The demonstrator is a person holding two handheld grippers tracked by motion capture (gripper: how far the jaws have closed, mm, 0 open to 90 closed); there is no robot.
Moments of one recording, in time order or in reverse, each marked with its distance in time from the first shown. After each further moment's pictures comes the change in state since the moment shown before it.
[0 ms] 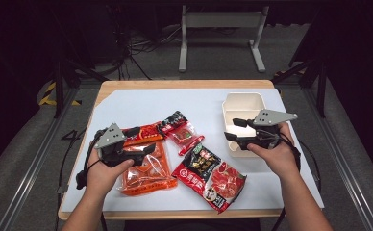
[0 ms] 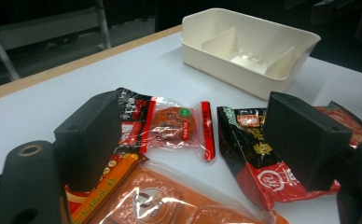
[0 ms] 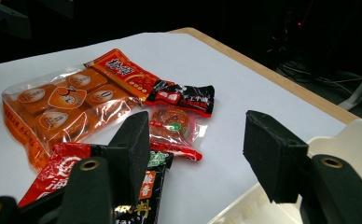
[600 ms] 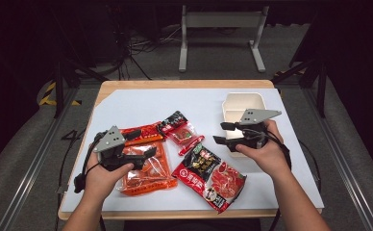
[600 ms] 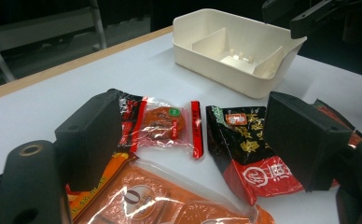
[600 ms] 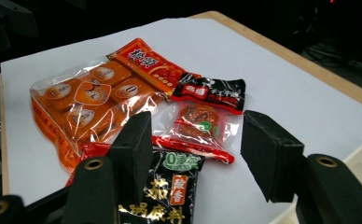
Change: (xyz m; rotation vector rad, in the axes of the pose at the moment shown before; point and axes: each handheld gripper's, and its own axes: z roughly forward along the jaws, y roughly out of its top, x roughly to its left) left arm -0.010 0.004 -0.009 0.007 -0.009 0.012; right arm 0.018 0.019 0.025 0.093 0.080 0.019
